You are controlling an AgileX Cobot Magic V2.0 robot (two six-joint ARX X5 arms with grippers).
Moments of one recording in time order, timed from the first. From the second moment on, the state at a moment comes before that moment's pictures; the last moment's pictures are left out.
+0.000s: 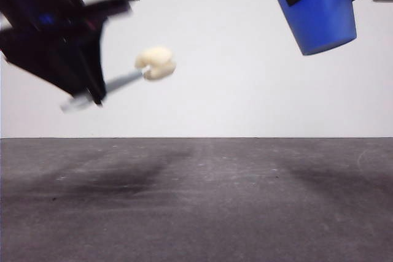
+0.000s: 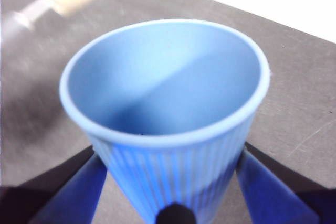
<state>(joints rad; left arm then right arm) -0.67 1.23 0.85 -0.48 -0.18 -0.41 0.77 0.88 0.79 -0.38 0.42 0.00</state>
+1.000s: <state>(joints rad) -0.60 1.63 0.85 -0.26 -0.06 -0.55 0.78 0.86 0.79 -0.40 0.34 0.07</state>
